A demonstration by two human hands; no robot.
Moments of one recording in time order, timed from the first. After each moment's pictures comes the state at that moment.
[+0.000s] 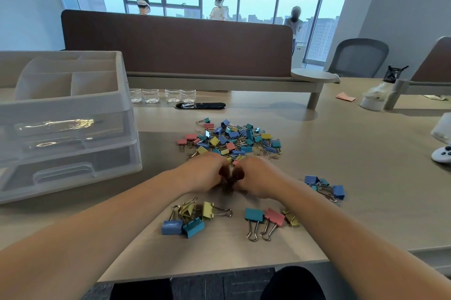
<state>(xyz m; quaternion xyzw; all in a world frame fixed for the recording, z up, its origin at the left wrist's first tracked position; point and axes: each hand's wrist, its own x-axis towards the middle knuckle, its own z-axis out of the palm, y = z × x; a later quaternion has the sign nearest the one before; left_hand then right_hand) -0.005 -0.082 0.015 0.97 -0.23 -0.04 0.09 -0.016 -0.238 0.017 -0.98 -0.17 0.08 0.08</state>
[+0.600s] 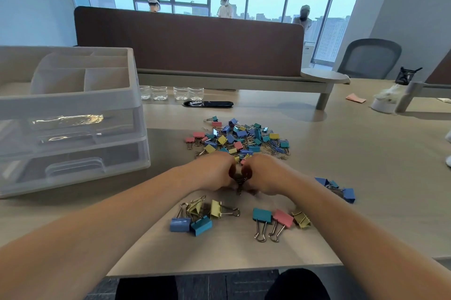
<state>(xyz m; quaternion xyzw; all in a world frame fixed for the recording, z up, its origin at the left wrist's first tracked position) -0.007 -0.087 0.019 0.97 -0.20 -0.08 0.09 -0.012 -0.236 0.022 -0.98 -0.17 0.10 0.05</state>
